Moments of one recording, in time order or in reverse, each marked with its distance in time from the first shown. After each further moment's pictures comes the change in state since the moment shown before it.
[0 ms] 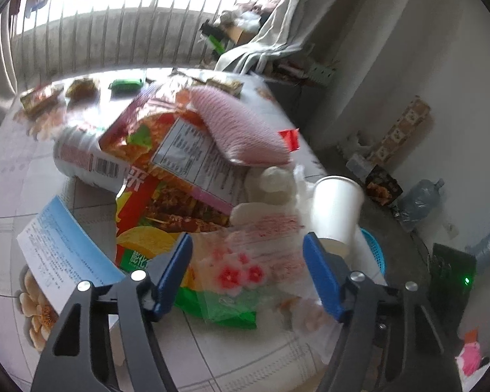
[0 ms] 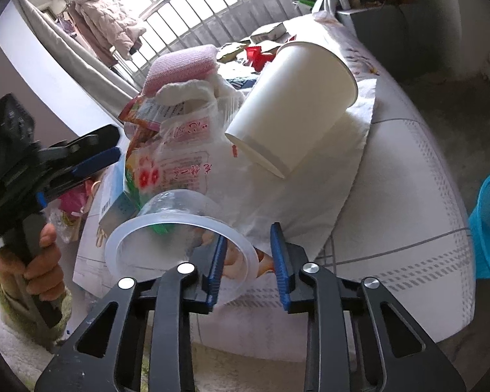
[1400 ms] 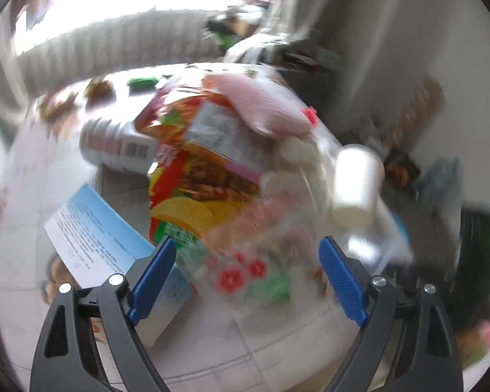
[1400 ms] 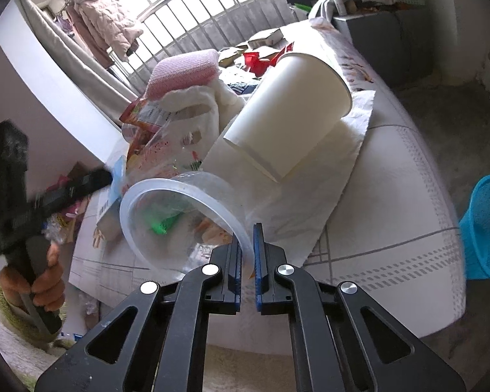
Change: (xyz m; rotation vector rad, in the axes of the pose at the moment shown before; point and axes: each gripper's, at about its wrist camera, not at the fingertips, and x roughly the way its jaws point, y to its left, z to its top) left arm -0.015 0.001 -0.035 0.142 0.018 0.113; right arm -0.006 0.004 0.000 -0.007 -0.019 -0.040
